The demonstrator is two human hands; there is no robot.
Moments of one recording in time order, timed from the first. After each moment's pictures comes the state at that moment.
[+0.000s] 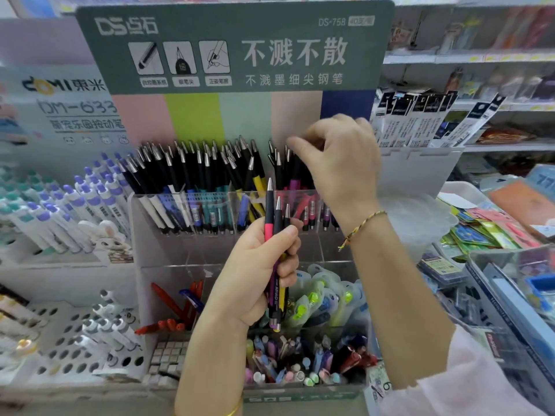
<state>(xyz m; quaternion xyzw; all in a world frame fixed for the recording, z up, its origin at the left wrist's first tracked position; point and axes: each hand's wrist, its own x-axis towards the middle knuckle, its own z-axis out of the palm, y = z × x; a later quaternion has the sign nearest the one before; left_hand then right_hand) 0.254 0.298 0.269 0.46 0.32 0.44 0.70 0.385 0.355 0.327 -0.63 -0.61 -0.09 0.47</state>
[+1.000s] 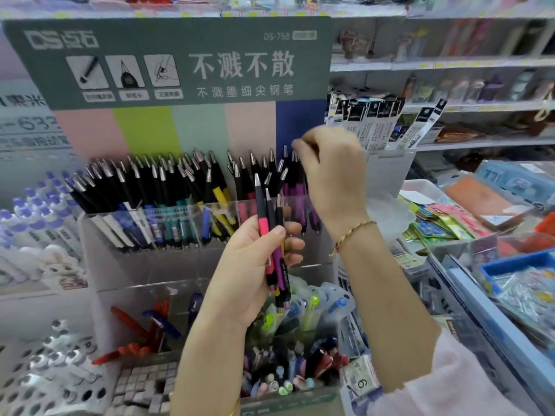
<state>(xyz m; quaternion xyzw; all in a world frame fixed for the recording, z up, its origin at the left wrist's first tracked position) 0.289 0.298 0.277 0.45 0.30 0.46 0.70 0.426 0.355 0.316 -0.59 -0.59 -0.19 0.52</state>
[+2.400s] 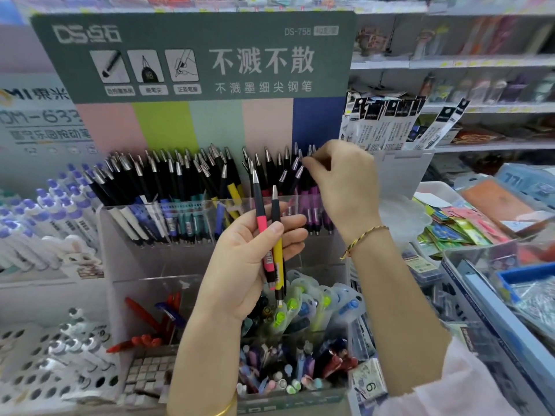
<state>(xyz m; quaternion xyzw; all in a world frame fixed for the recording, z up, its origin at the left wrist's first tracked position) 0.273 0.306 0.274 0.44 0.29 0.50 0.69 0.426 0.353 0.308 -0.67 -0.58 -0.09 0.45</state>
